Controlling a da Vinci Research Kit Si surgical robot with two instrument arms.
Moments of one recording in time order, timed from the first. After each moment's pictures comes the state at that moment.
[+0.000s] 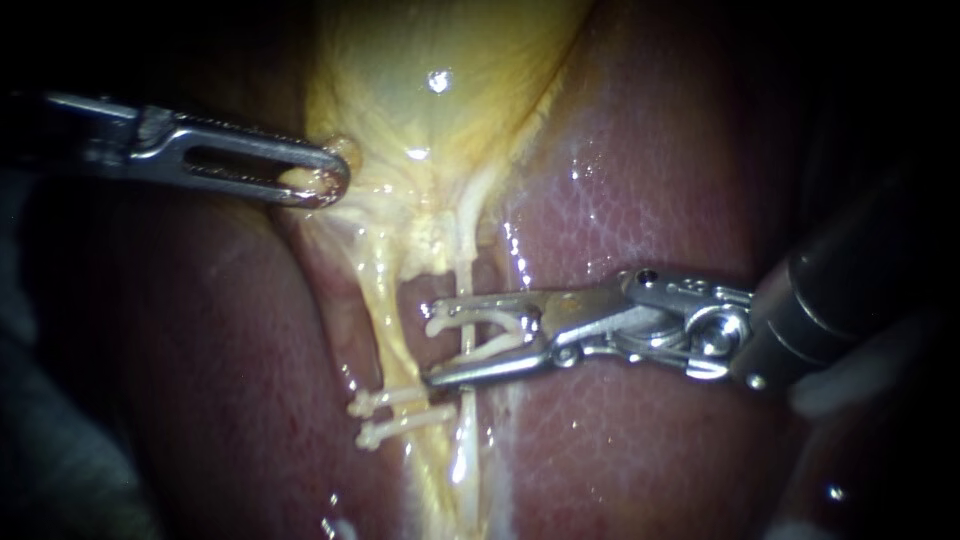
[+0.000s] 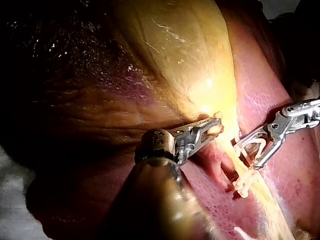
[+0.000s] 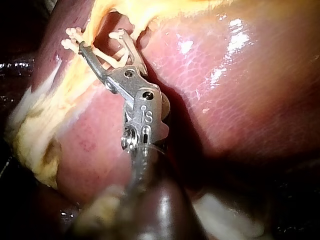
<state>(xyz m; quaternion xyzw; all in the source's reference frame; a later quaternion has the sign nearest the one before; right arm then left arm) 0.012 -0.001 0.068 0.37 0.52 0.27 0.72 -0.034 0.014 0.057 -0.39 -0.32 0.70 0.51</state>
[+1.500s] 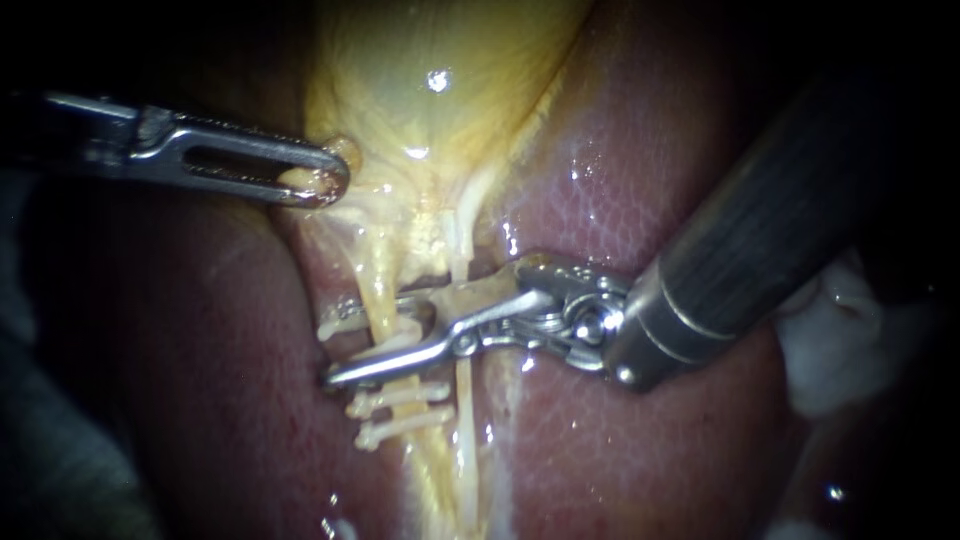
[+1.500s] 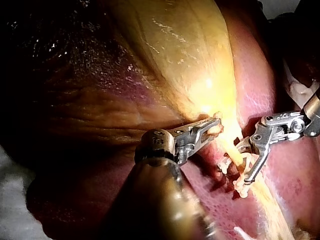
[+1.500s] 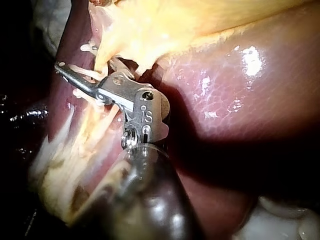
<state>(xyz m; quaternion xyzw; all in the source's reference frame) 0.020 0.000 0.066 0.46 0.58 0.25 0.62 -0.034 0.014 0.057 -0.39 -0.32 0.70 0.51</state>
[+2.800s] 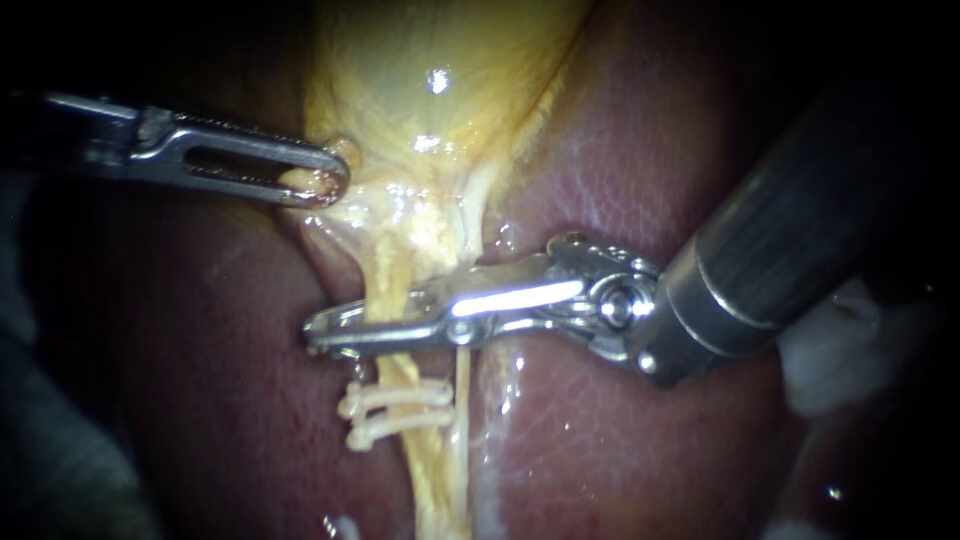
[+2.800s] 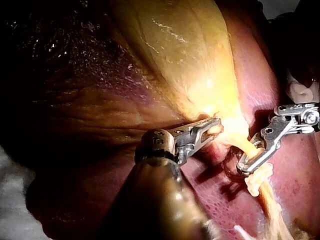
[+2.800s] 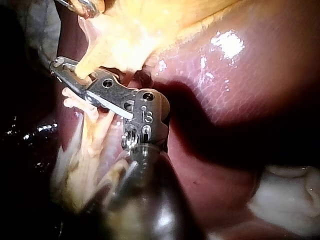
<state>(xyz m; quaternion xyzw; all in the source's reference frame) 0.018 0.000 0.063 0.49 0.59 0.27 0.59 -0.034 0.014 0.057 -0.39 -0.32 0.70 0.51</state>
